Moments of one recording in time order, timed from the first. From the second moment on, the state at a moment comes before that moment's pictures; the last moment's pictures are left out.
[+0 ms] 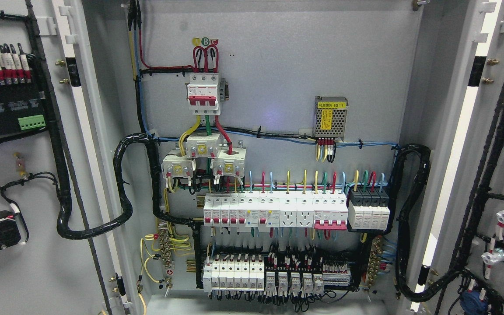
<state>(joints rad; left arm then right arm) 0.44 0.52 -0.13 -1.52 0.53 -0.61 -0.17 0.69 -0.52 0.06 -1.59 -0.85 -0.69 0.73</state>
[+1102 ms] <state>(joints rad) 0.58 0.45 -0.27 -1.30 0.51 -0.49 -0.20 0.46 -0.27 0.28 -0.78 -0.71 -0.59 0.70</state>
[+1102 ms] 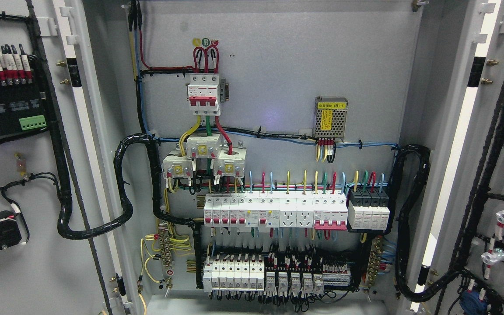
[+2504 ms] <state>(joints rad) 0.05 0.10 -0.31 -0.22 0.27 -0.48 -0.25 0.23 -0.10 0.27 -0.19 -0.60 -0.10 0.17</state>
